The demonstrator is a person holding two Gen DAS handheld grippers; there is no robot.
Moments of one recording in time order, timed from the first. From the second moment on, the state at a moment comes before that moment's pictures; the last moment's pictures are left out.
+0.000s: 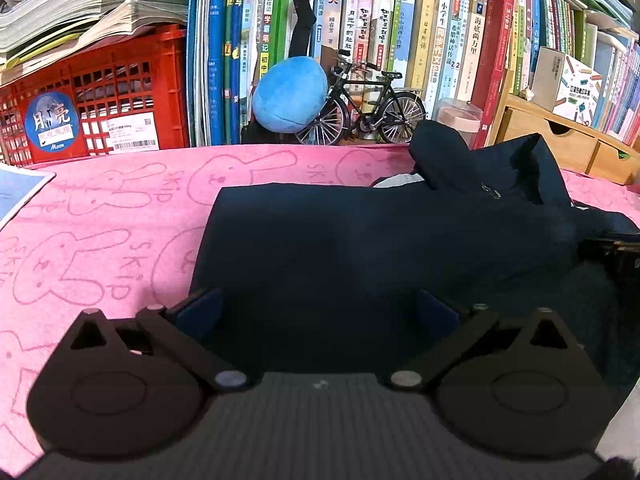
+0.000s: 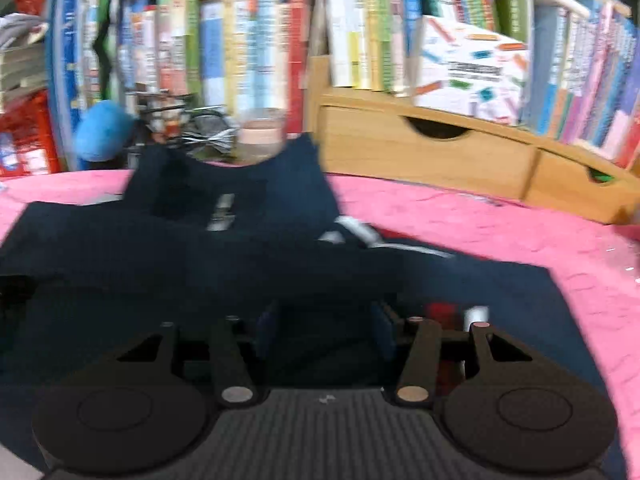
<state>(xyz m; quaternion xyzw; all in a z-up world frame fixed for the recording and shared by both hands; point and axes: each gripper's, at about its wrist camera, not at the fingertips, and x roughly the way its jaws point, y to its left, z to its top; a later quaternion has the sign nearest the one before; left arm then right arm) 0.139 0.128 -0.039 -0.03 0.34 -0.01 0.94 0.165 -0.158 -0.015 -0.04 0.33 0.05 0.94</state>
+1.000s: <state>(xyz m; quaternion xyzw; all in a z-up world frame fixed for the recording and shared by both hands) 0.139 0.129 -0.039 -0.03 0.34 0.00 0.94 0.095 -0.157 -0.012 -0.01 0.31 0.10 0.95</state>
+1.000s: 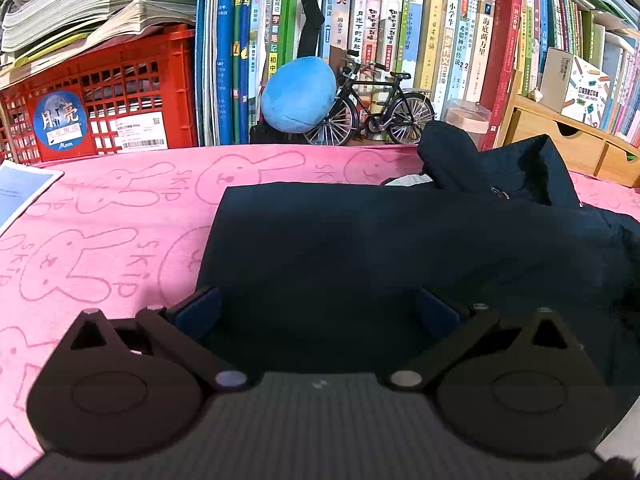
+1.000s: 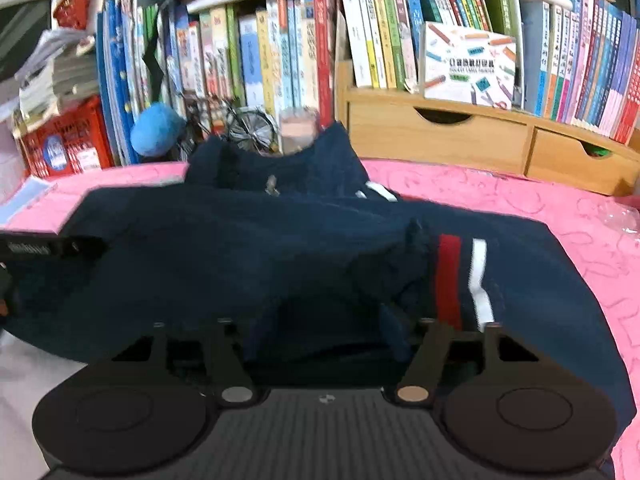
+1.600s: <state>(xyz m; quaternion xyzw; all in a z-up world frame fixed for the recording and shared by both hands) 0.141 0.131 -0.038 -0.03 0.34 0.00 0.94 0.195 -0.059 -0.020 -0.04 0.36 0.12 0.92</state>
